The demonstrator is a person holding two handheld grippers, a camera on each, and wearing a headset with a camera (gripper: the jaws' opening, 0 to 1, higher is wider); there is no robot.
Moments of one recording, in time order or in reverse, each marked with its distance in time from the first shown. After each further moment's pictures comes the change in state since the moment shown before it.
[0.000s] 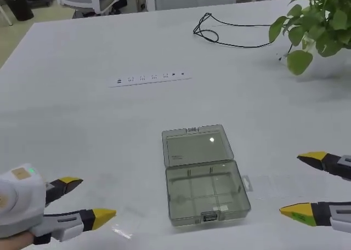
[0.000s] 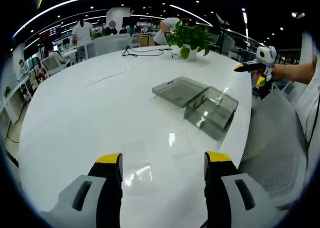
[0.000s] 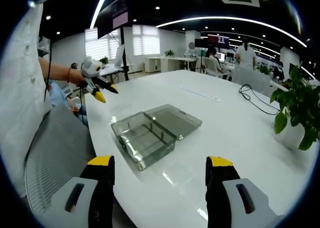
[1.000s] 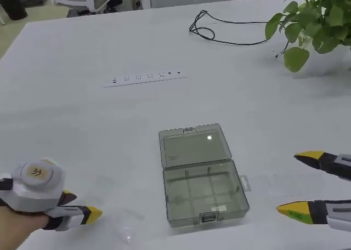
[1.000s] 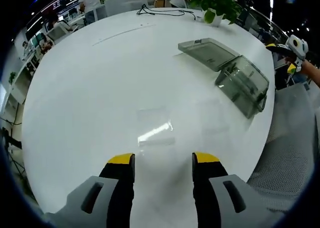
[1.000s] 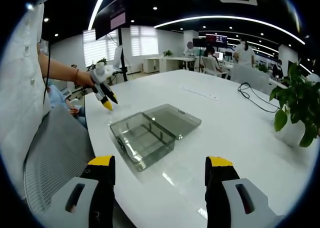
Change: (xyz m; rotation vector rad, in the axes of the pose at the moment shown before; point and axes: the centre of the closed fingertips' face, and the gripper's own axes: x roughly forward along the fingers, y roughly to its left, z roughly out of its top) left arm 0.027 0.040 -0.052 -0.089 0.333 0.098; right arm 0.003 -0.002 -0.002 0.019 -0.004 -0.005
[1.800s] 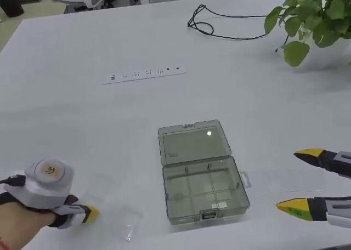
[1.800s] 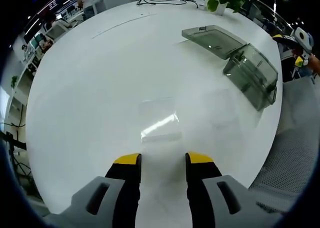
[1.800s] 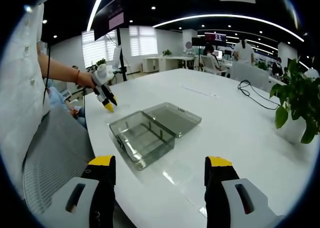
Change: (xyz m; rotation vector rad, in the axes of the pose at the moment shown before) left arm 0.008 0.004 -0.010 0.028 0.094 0.059; right arm 0.003 -0.001 -0.005 0.016 0.003 0.003
